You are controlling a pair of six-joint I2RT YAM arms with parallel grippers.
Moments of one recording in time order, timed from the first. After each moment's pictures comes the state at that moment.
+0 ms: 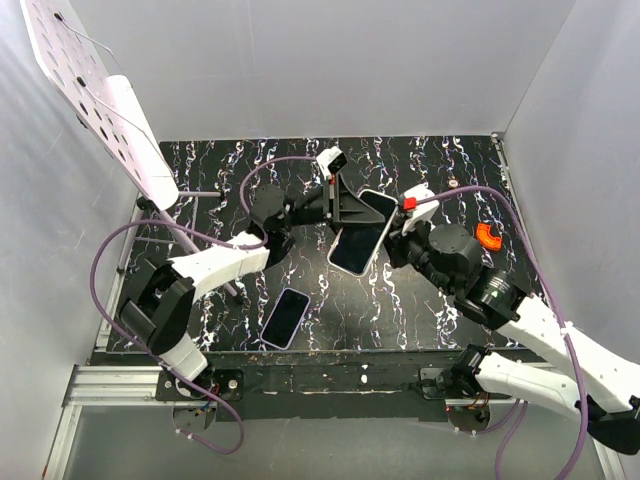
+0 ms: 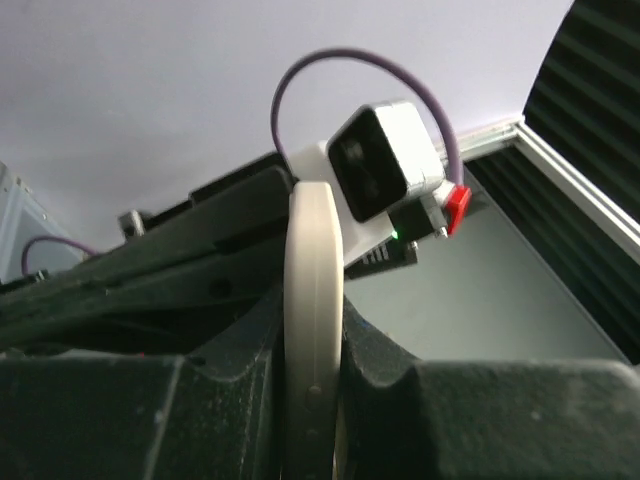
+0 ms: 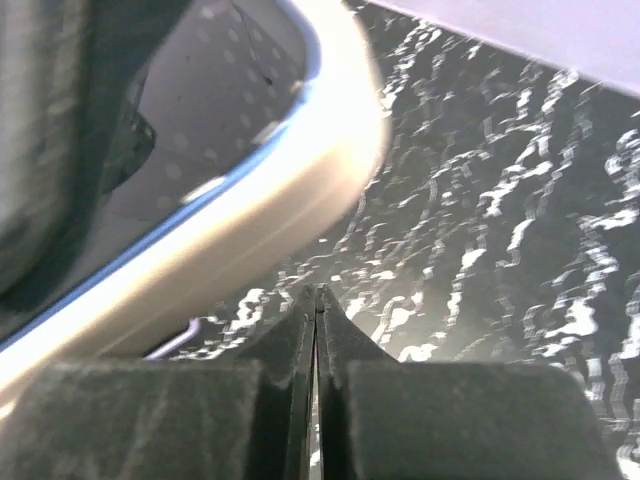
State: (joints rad) left arm -0.70 1.62 1.07 1.09 0.85 -1.78; right arm 0.95 0.84 0.92 -0.32 0.31 0.09
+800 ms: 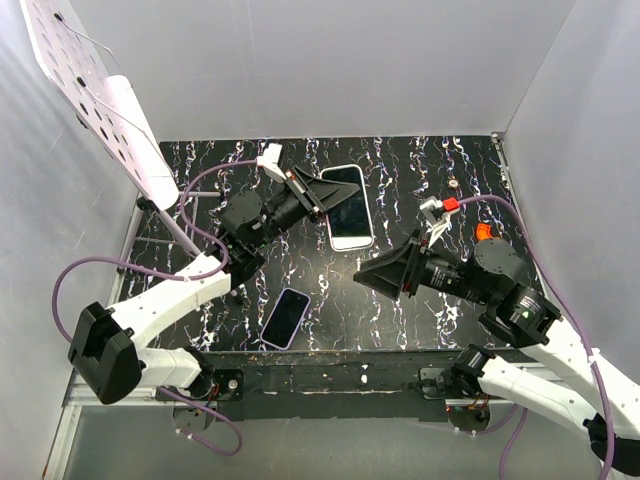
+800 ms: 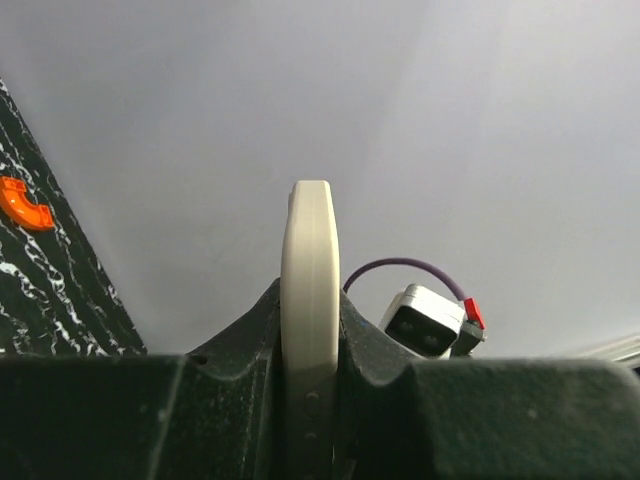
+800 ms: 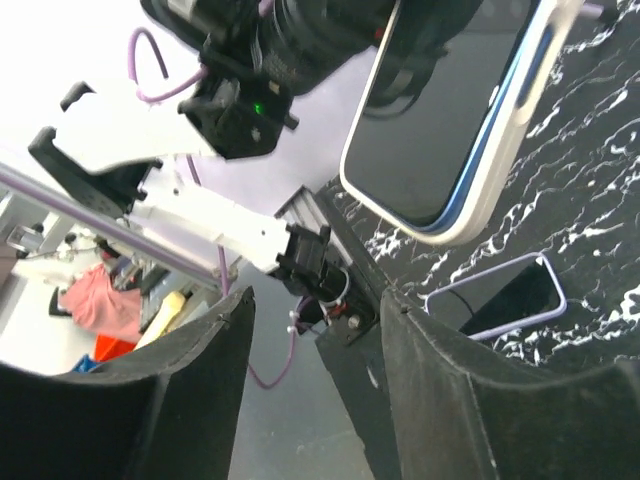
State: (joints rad) left arm -0.75 1.27 0.98 0.55 0.25 -1.31; right arm 0.87 0.65 0.87 -0.23 -0.37 0.71
